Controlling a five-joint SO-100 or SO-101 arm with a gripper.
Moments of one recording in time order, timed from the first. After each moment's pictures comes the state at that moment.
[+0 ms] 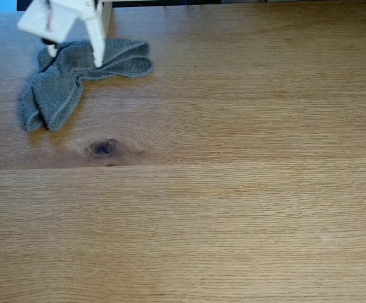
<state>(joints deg) 31.6 96.3 121.4 41.1 -19.1</state>
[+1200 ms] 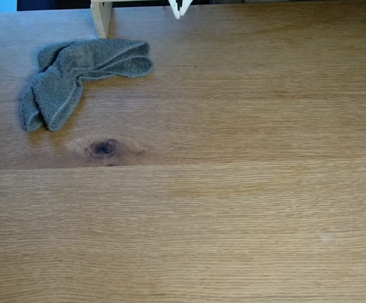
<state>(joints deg) -2.4 163.9 168.2 66.2 13.2</state>
